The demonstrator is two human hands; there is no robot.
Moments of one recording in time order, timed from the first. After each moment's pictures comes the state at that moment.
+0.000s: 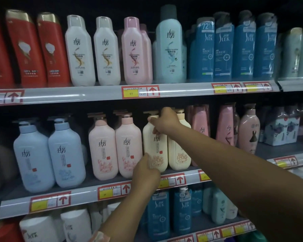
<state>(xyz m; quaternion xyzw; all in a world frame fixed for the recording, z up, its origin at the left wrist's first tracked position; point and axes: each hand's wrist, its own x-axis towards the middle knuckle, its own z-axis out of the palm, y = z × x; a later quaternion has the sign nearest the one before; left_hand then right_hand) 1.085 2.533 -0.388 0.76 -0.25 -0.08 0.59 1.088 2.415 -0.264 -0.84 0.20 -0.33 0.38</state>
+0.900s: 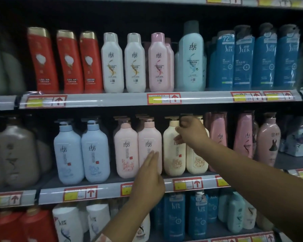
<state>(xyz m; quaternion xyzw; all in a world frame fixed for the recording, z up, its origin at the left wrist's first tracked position) 1.088 2.598 -0.392 0.82 -0.38 0.10 0.42 1.060 2.422 -0.286 -0.79 0.17 -0.38 0.45</state>
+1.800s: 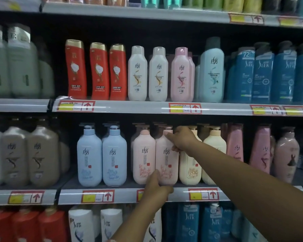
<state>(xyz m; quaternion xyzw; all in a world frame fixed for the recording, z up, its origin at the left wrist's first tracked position) 1.125 2.616 -0.404 0.72 -0.25 -0.16 0.62 1.116 2.483 -0.268 -0.85 0.19 -0.28 0.41</state>
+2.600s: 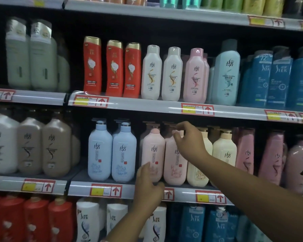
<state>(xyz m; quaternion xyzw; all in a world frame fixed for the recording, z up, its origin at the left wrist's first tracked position) 1.124 2.657 -0.406 0.74 -0.24 0.03 0.62 1.107 2.512 -0.285 -0.84 0.11 -0.46 0.27</state>
